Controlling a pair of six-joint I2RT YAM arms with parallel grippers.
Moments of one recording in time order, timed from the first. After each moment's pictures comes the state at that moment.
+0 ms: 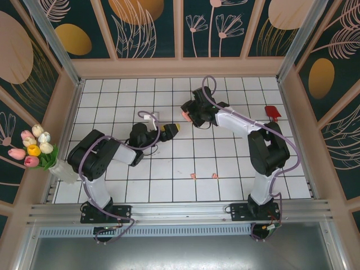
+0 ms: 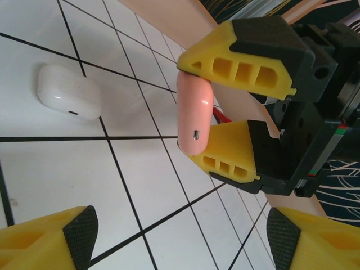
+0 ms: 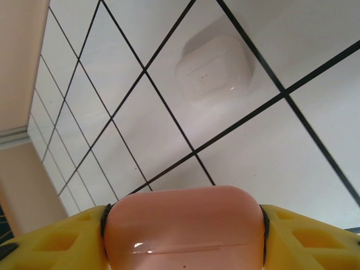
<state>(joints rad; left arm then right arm) -0.52 1.84 0.58 1.11 0.41 -0.87 0.57 1.84 1.34 -0.33 -0.13 1.31</state>
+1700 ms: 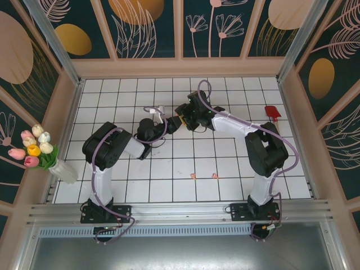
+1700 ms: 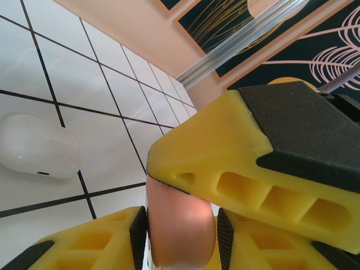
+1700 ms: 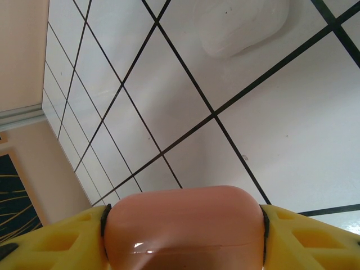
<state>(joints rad) -0.54 2.03 0.75 1.22 0.36 -0.91 0.62 1.84 1.30 -0.24 -0.18 1.38</state>
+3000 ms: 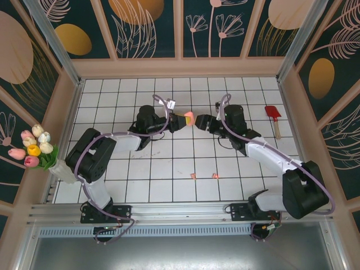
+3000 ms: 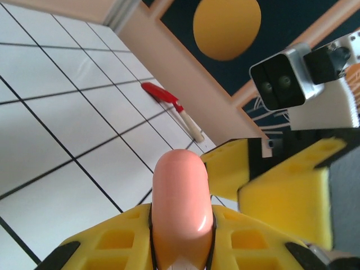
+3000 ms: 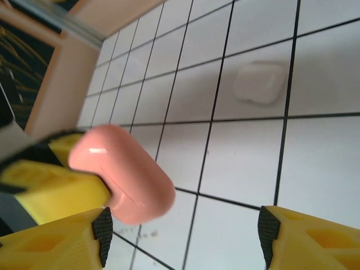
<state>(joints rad) -0.54 1.81 0.88 0.76 0.72 -0.64 0.44 1.31 0.74 0.06 -0.38 0.63</state>
